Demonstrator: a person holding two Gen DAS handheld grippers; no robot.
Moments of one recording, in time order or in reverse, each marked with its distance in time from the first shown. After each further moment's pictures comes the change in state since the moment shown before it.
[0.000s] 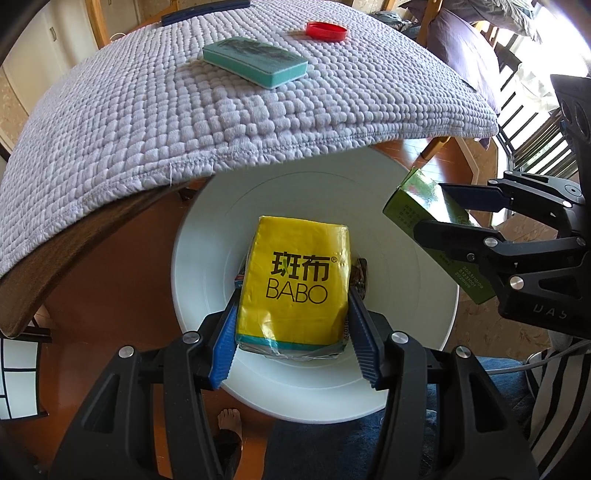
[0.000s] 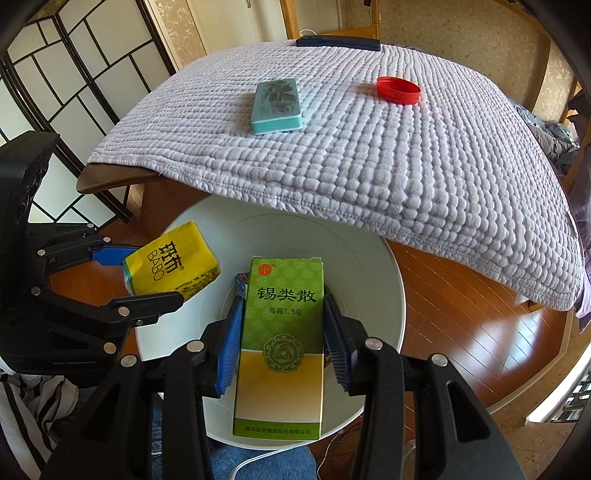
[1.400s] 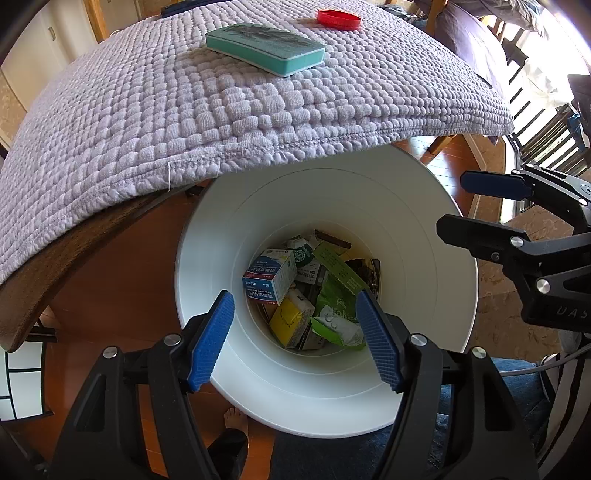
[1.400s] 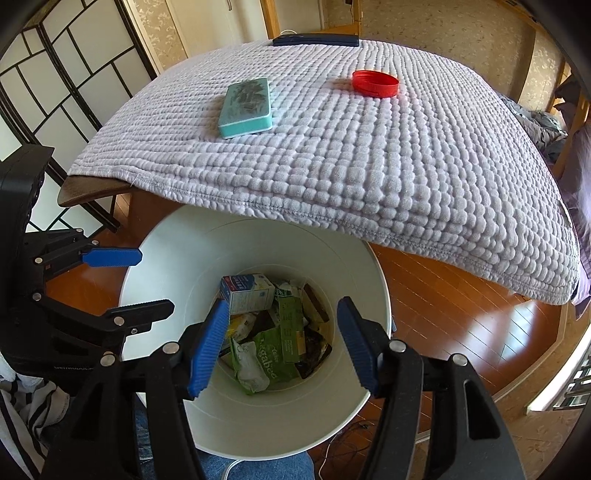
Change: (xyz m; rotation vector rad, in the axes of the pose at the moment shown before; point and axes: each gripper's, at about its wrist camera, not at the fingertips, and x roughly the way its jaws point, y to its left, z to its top) left arm 0.019 0.003 0.026 0.008 0.021 0.022; right arm 0.015 -0.014 0.007 0.050 -0.020 -0.037
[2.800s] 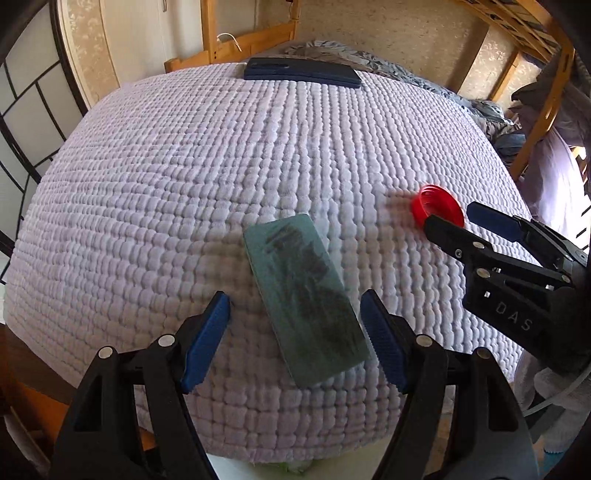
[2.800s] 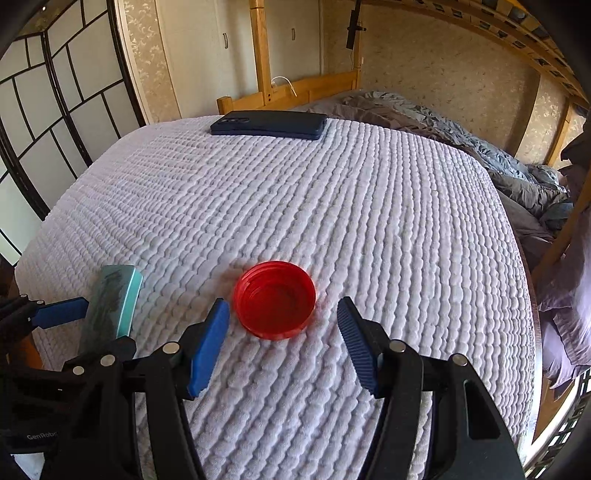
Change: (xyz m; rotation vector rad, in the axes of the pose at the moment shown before) left arm -0.020 0.014 0.142 -0.413 -0.191 0.177; right arm 0.024 -0.084 0.172 -0.084 -0.168 -0.059
